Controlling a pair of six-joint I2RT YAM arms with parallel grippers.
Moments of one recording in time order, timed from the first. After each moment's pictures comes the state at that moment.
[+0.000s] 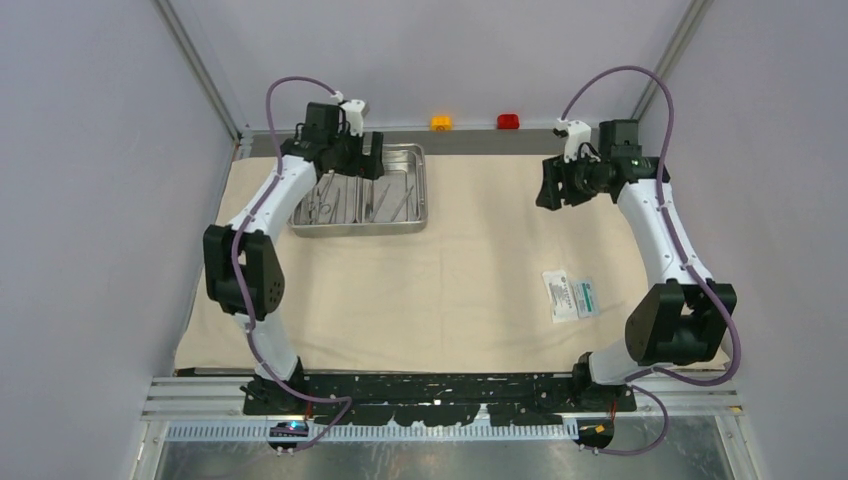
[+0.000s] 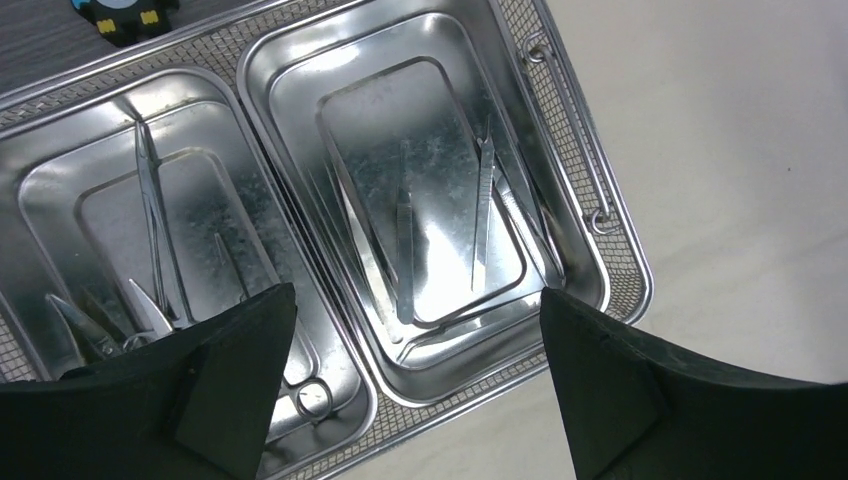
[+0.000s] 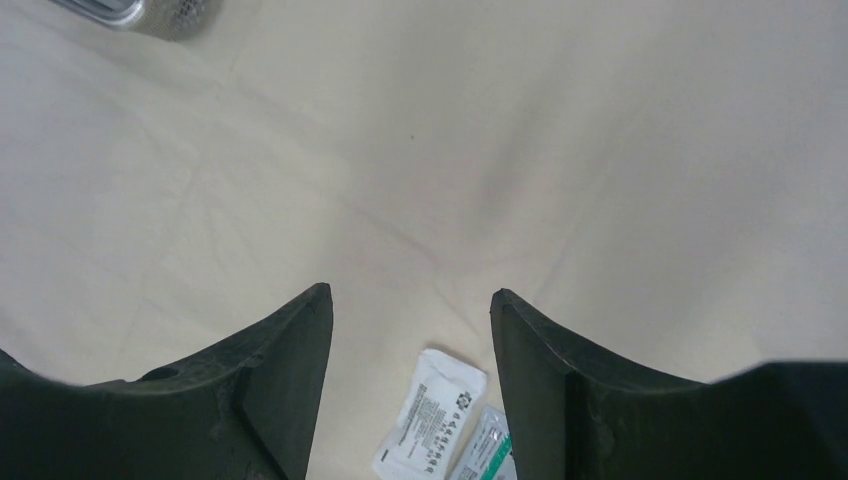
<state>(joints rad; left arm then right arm) -0.24 1.81 1.63 -0.51 0.22 0.00 -0.05 1.50 1.40 -0.83 -0.45 -0.31</state>
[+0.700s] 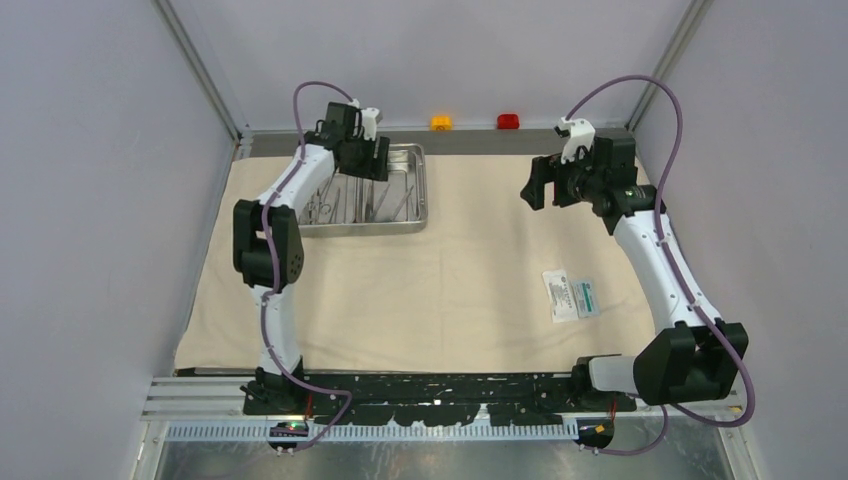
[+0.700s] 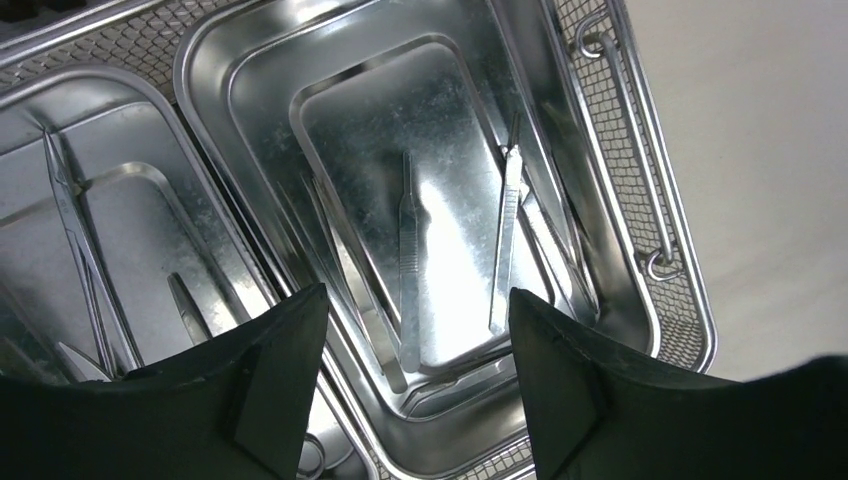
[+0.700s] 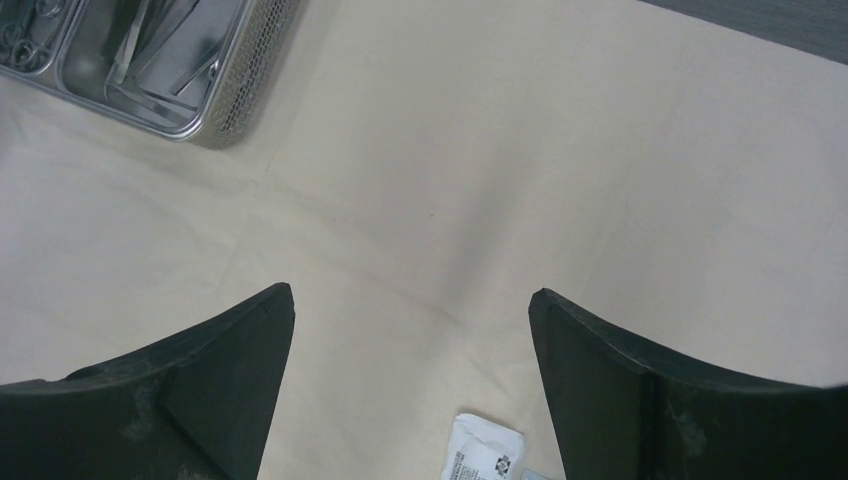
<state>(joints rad) -0.24 2.09 1.85 -0.61 0.23 0.01 0.07 1.33 1.25 -0.53 -0.37 -0.09</state>
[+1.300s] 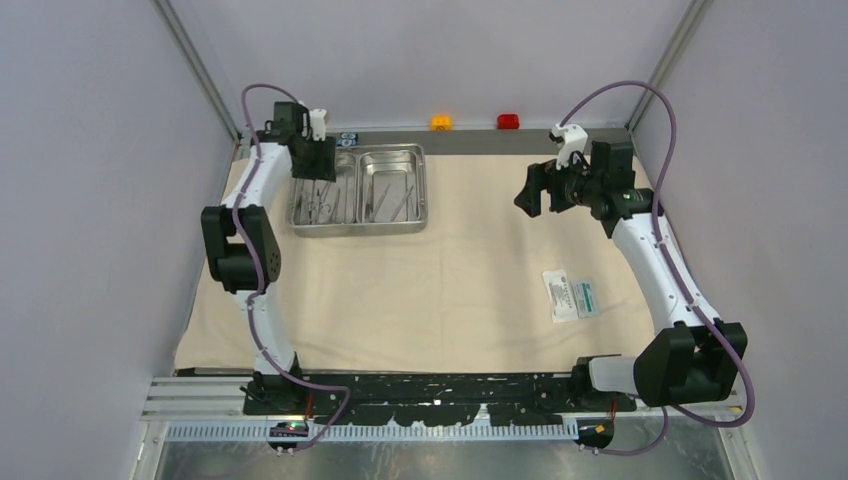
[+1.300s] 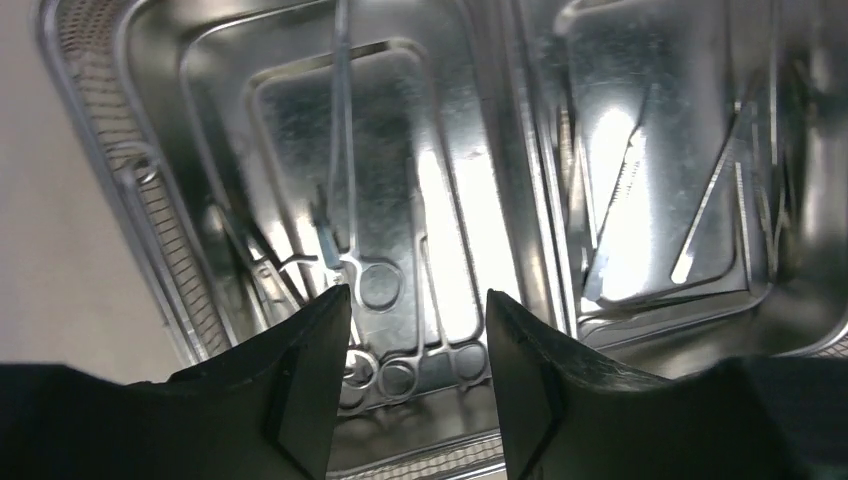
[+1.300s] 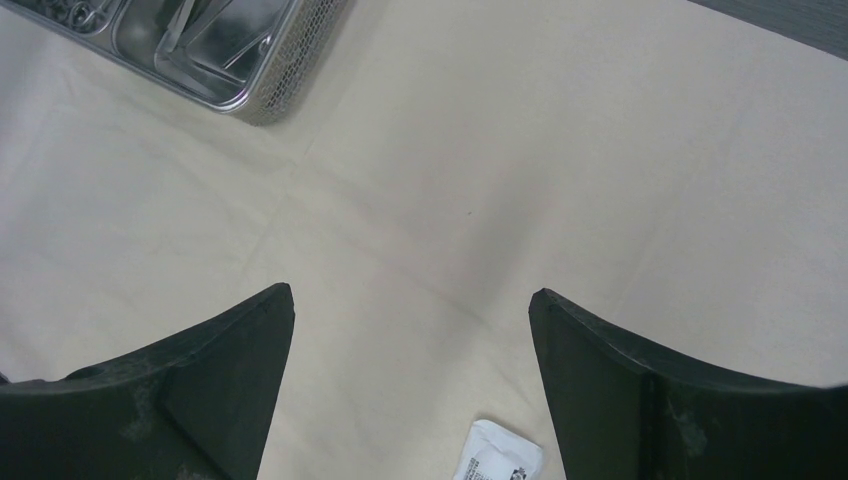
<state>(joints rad) -0.06 2.03 1.80 -0.69 0.18 0.08 0.07 1.30 1.18 -0.50 -0.46 -0.11</state>
